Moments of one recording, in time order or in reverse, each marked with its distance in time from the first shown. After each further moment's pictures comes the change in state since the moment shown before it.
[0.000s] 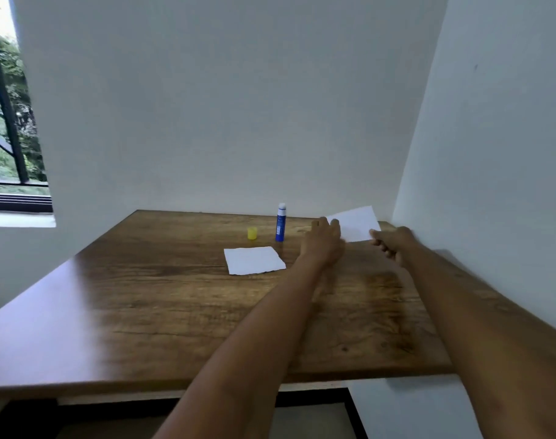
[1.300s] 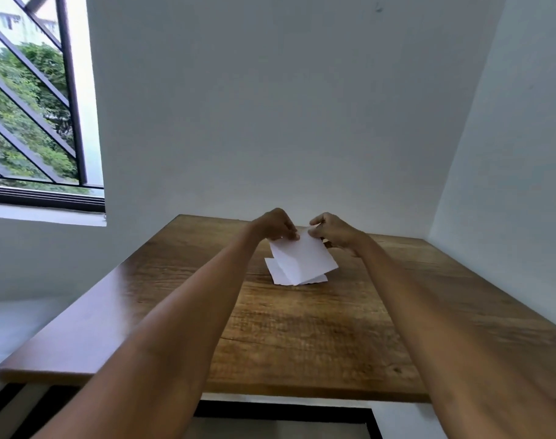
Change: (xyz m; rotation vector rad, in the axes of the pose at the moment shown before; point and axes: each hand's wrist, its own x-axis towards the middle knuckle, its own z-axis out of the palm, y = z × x) left_hand -0.019 -0.138 -0.120 -0.369 -0.205 -0.281; right_hand -0.069 -0.097 0.138 -0.245 -0.565 -0.361
